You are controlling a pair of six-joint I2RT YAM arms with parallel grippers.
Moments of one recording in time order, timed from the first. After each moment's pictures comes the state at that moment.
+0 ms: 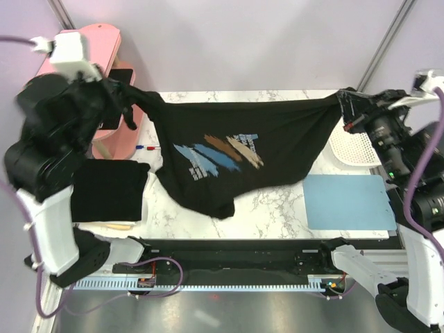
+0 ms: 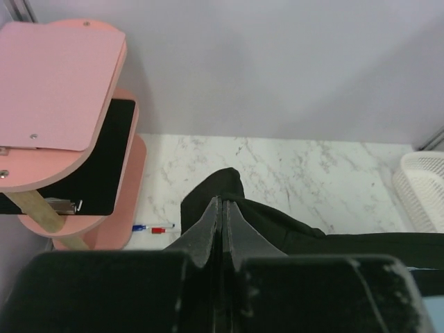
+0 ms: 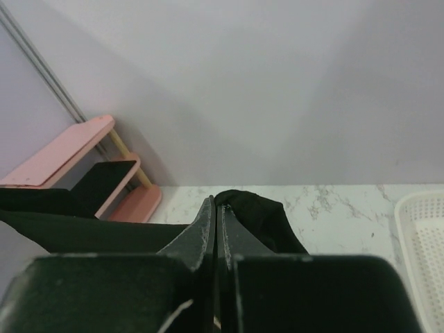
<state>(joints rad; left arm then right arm) -0.46 1.37 2.39 -1.15 -0.42 -0.16 0.28 0.93 1.66 -0.55 0.03 0.34</state>
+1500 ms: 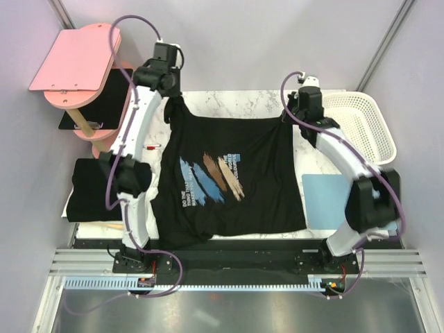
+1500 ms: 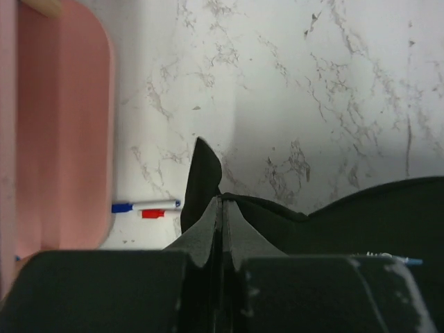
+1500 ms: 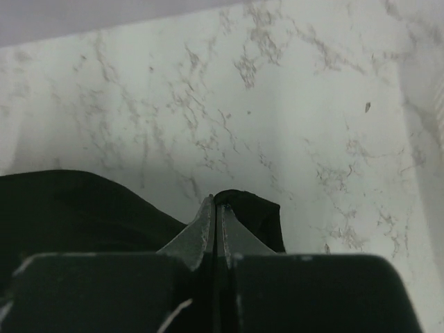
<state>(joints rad) -0.27 2.06 2.38 -1.04 -0.27 -0.11 0.24 1.57 1.30 -0.15 0.09 0.32</state>
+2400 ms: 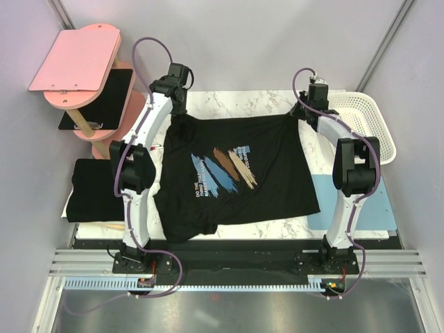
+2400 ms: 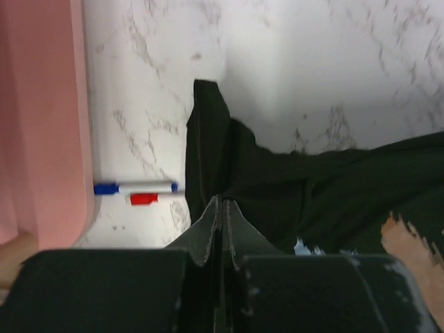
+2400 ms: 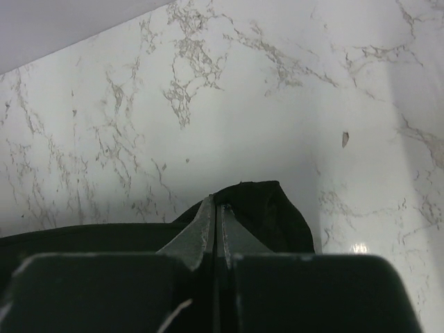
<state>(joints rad) -0.27 2.19 2.21 -0.92 -0.32 -0.11 0.05 2.06 1.57 -0.05 -0.07 0.40</state>
